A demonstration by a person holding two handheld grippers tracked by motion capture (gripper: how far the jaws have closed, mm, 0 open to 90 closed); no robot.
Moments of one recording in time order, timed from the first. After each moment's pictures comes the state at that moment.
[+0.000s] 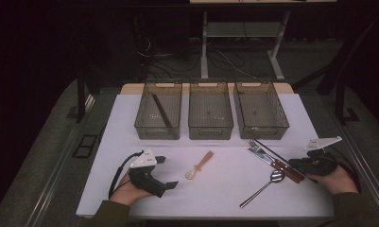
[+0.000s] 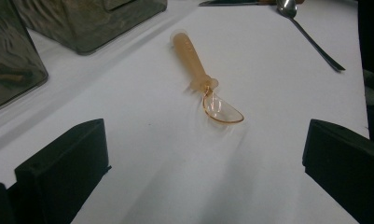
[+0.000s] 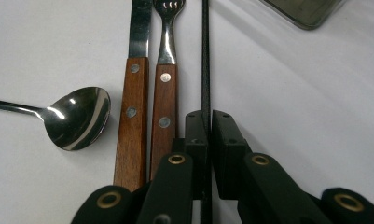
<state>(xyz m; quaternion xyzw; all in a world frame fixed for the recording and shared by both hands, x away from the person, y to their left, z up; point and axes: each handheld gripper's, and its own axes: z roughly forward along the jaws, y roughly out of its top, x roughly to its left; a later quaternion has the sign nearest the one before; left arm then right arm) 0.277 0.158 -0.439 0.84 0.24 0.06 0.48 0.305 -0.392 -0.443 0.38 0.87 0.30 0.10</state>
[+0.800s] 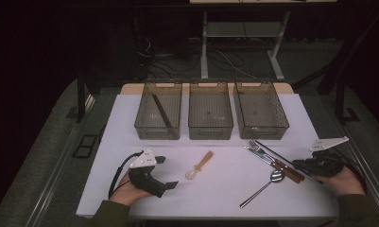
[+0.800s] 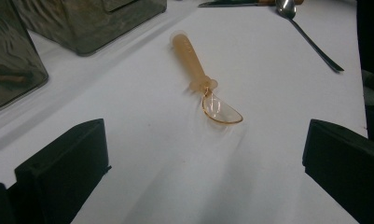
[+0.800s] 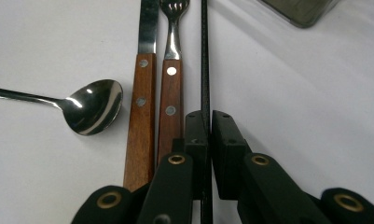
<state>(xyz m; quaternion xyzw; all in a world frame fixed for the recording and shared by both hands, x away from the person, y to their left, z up) 0.277 0.159 -0.438 0.84 0.24 0.06 0.48 0.297 -0.401 -0.434 0.38 0.87 0.31 0.09</state>
